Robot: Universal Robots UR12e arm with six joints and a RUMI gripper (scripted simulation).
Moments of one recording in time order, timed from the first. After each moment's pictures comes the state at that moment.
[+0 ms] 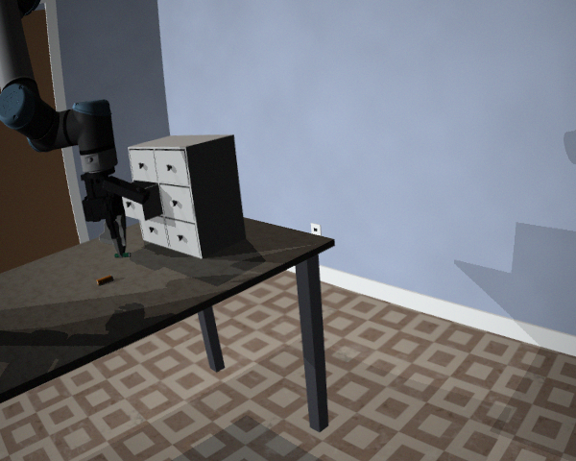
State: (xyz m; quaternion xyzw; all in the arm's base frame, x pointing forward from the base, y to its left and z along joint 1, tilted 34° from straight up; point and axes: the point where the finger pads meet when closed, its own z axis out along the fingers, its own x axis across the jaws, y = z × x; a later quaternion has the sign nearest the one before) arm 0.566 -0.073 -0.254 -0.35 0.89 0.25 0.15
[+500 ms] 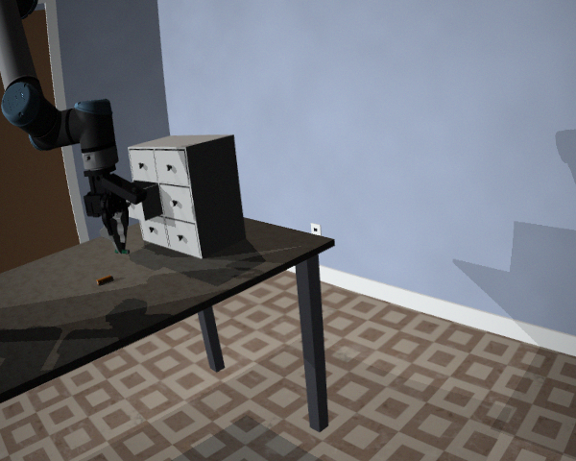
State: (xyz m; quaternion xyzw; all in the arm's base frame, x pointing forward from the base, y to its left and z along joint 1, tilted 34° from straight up) arm 0.575 -0.054 -0.240 -0.21 0.93 0.27 0.11
